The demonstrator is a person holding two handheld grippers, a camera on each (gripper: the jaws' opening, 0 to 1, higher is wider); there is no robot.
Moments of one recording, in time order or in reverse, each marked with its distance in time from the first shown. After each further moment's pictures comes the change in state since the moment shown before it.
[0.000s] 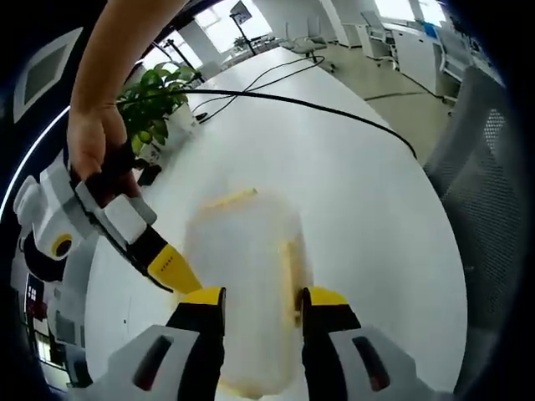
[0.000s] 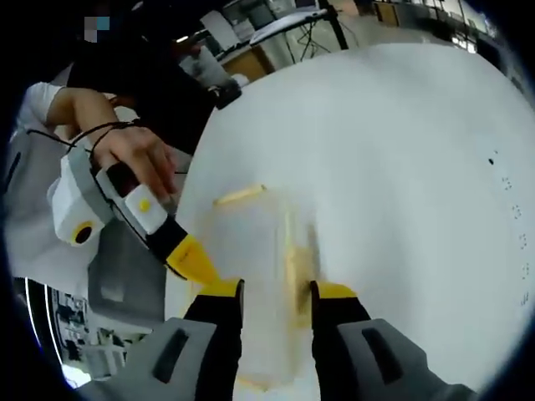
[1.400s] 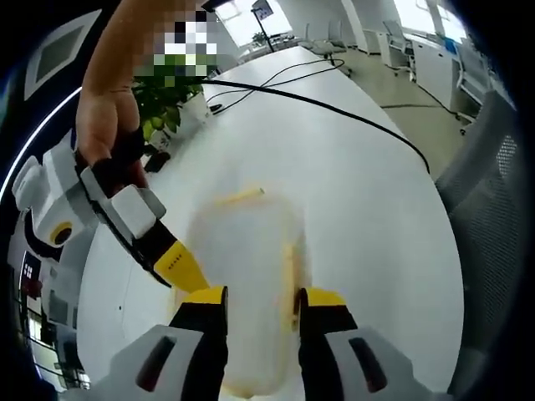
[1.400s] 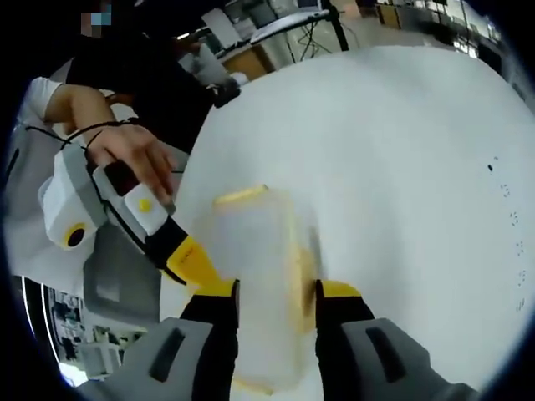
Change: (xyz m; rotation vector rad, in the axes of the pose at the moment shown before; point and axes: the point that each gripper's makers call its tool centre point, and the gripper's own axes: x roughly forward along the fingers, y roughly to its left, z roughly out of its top) left arm 0.002 0.007 -0.002 -0.071 0.028 0.012; right arm 0.001 0.000 0.002 -0.008 0.010 -0.019
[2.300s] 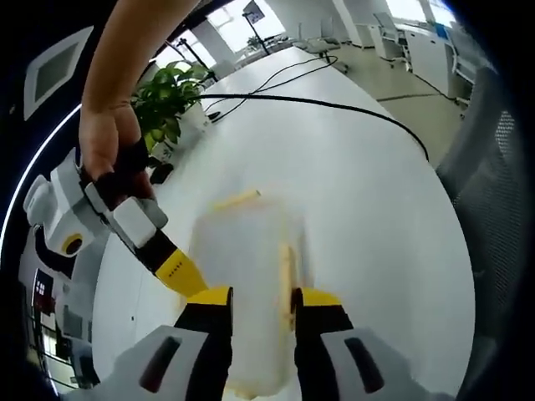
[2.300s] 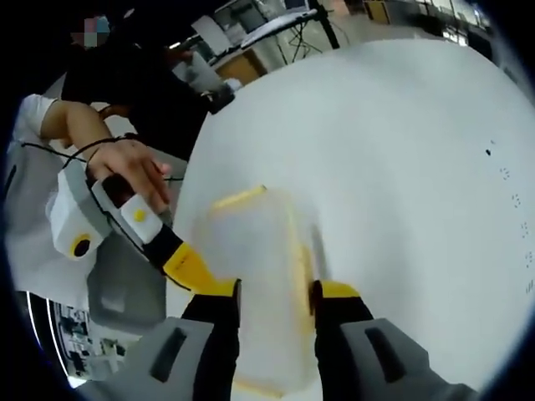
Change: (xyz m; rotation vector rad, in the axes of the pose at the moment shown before) left arm -0.003 -0.003 0.002 0.092 -0.037 0.059; right arm 0.008 0.008 0.003 0.062 -0.022 -0.006
